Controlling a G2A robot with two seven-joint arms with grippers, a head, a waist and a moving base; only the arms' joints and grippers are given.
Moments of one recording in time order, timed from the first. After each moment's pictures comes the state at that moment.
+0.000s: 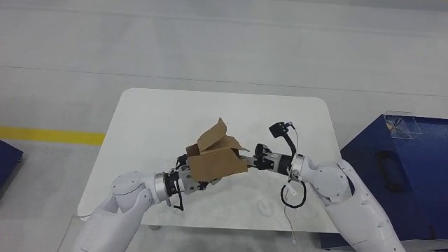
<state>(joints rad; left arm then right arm) 1.15 -1.18 -1.12 -1.47 -0.85 0.39 -0.93 -1.12 -1.03 1.16 -1.58 -0.21 -0.28 0.75</state>
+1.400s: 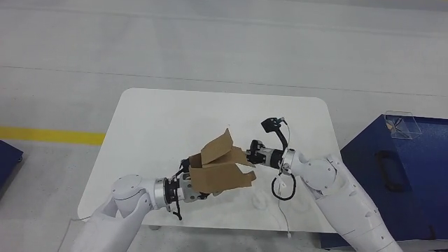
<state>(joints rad) 1.17 -1.16 -1.10 -1.51 -0.80 0.36 -1.02 -1.04 -1.06 1.09 -1.51 -0.23 -0.25 0.72</state>
